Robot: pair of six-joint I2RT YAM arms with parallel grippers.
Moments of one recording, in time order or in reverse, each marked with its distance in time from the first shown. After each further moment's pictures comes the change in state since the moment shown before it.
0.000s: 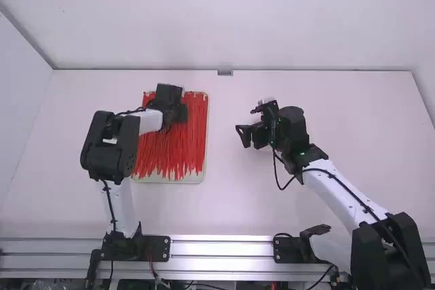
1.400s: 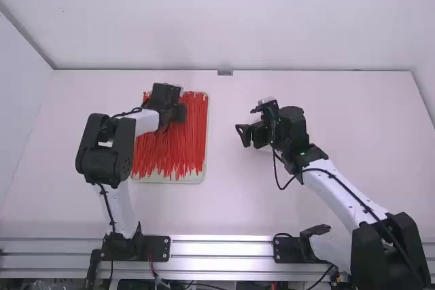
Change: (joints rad) left arm 0.016 -0.045 -0.031 -0.011 0.048 0.035; right arm 0.000 0.000 0.000 0.009 0.000 0.000
